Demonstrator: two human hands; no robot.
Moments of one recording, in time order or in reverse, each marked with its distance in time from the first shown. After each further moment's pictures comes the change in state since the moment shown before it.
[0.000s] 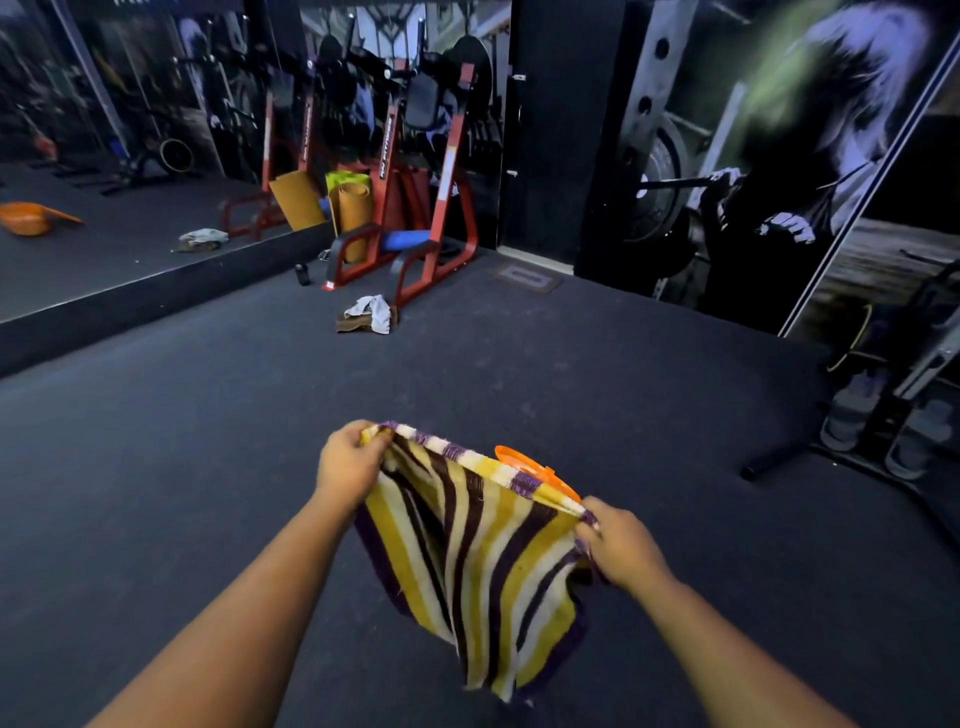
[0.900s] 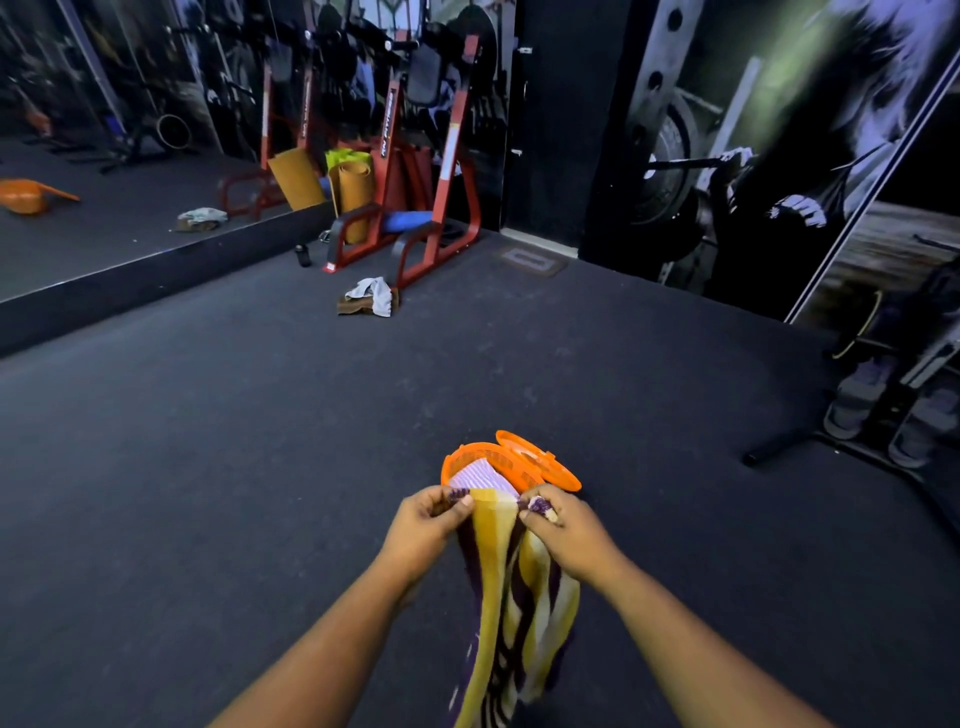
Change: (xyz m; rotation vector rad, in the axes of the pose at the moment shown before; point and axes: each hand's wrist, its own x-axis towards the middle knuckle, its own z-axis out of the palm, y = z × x) left_hand -0.086 -0.034 0.075 -0.471 -0.375 -0.131; right_hand -0.001 -0.042 0.025 0.437 -0.073 -0.105
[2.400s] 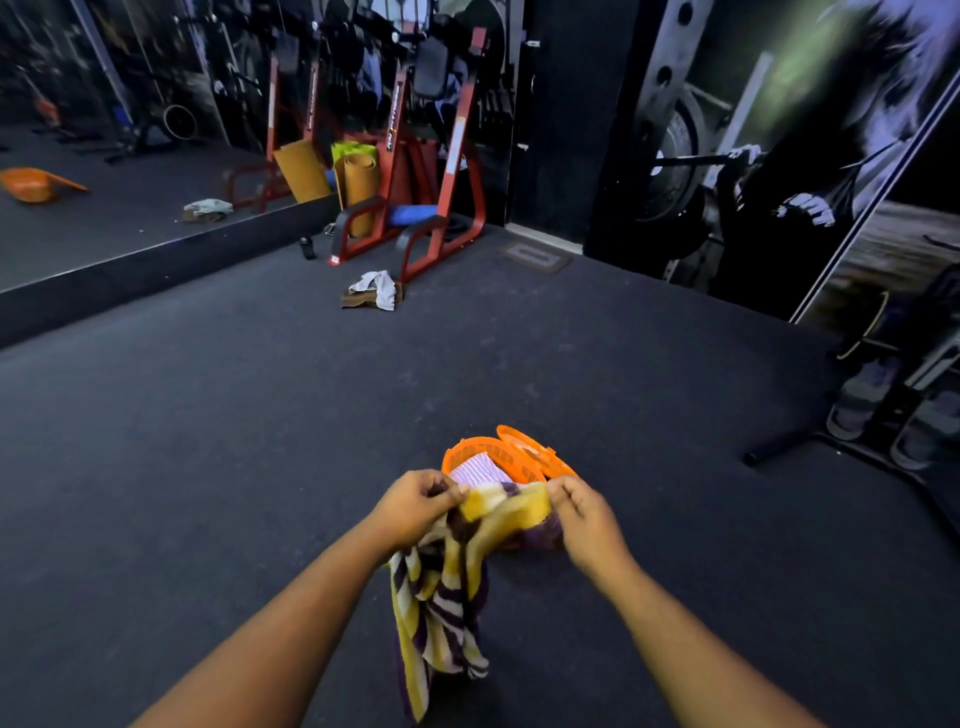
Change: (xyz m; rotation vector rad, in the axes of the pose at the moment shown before) left_hand 0.011 0.033 -0.023 0.587 -0.141 -0.012; right_hand -0.010 0.009 -0.003 0.223 0.206 0.022
